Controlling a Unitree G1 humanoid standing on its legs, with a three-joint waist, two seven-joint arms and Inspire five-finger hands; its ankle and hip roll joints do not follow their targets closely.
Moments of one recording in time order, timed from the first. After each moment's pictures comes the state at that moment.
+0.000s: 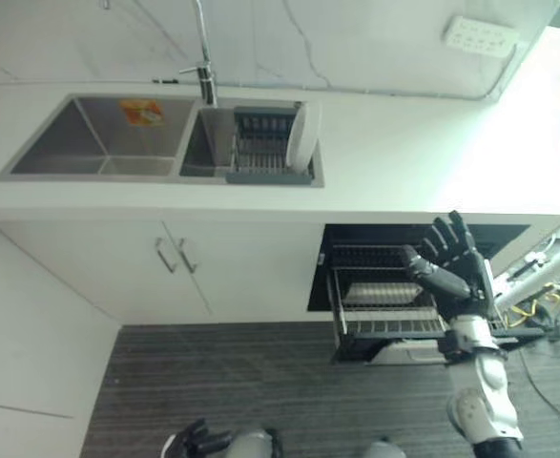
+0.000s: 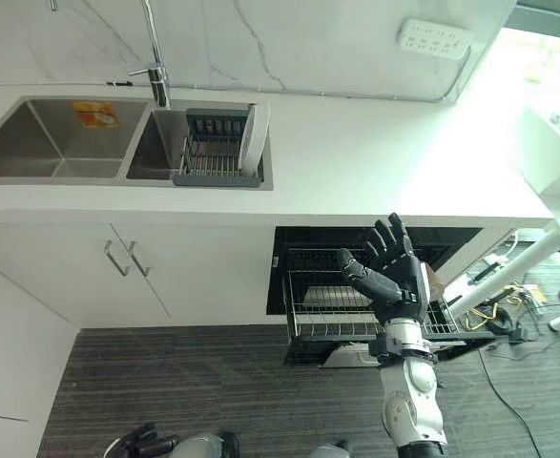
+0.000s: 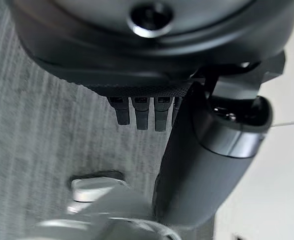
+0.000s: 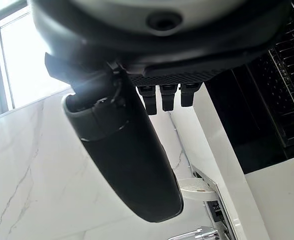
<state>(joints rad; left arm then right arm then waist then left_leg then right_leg) 0.06 0.26 -0.05 1.15 -0.33 -0.03 0.01 -0.01 -0.30 0.00 0.12 0.73 -0.32 0.05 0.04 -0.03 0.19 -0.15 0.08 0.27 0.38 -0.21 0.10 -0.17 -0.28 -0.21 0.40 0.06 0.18</state>
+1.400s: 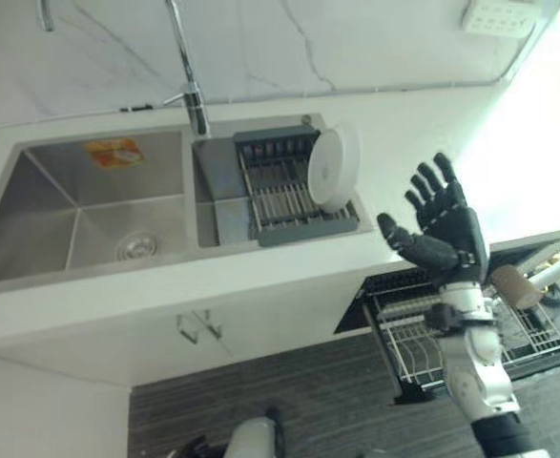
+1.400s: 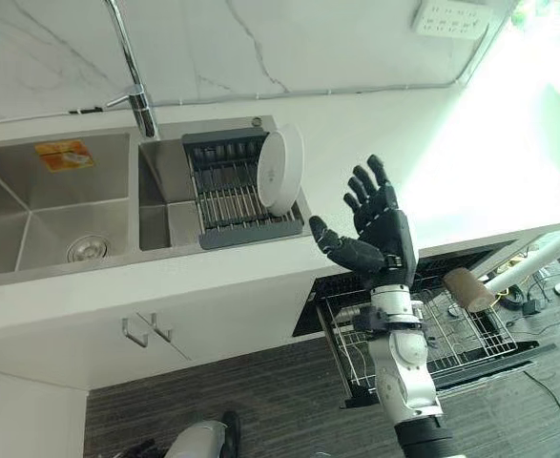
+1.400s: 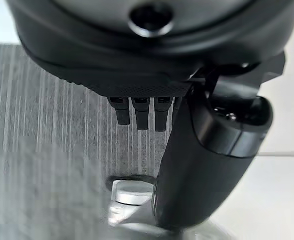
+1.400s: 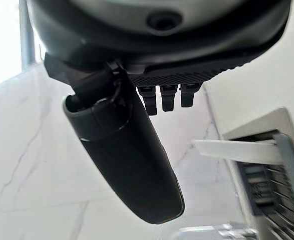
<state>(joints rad) 0.07 0.22 -0.05 1.21 -0.29 0.00 0.05 -0.18 -0.34 0.11 -0.01 0.62 -0.39 -0.04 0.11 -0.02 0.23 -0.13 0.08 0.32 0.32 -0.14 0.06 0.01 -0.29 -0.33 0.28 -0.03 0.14</state>
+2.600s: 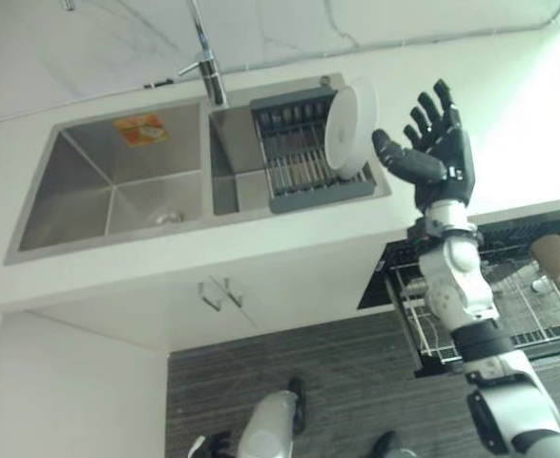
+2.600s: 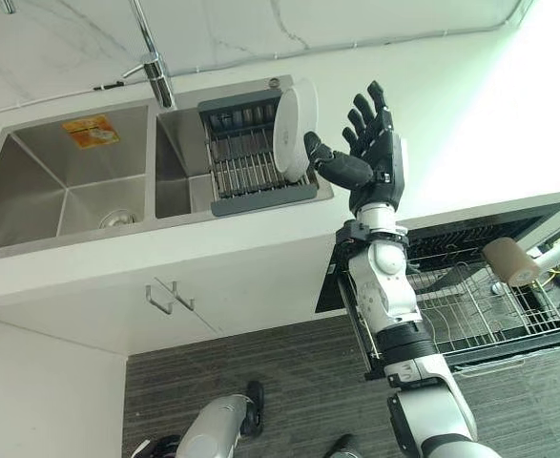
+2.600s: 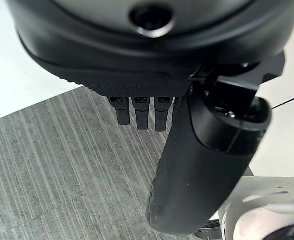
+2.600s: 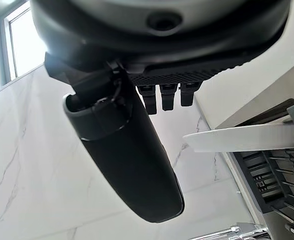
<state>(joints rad) 0.06 0.22 -0.26 1.13 -0.07 -0.04 0.06 -0.66 -0.39 0.15 0.31 0.69 -0.25 -0.23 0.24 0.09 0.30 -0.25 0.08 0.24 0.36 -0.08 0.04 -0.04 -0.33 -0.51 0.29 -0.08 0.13</state>
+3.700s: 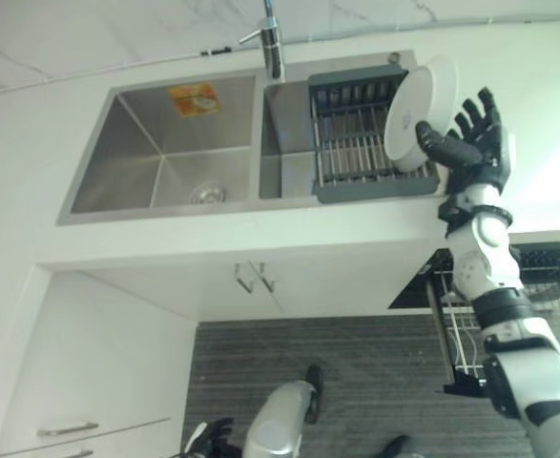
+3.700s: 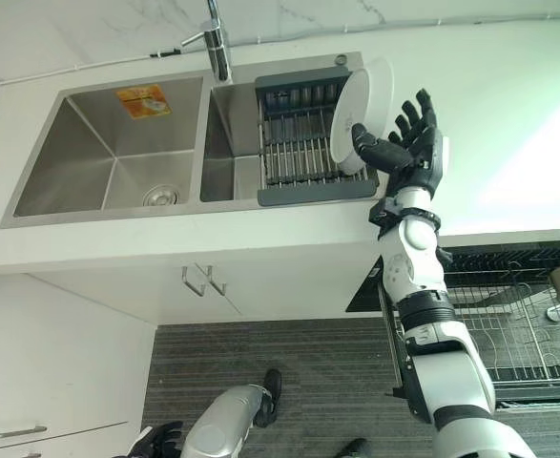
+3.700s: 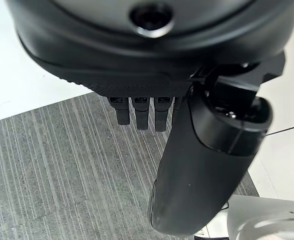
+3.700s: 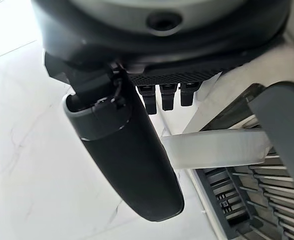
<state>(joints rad) 0.06 0.26 -0.30 1.08 -0.06 -0.07 0.05 -0.84 -0.50 0.11 0.65 0.77 -0.25 -0.21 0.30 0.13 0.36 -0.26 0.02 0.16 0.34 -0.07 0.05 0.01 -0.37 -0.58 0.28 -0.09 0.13</state>
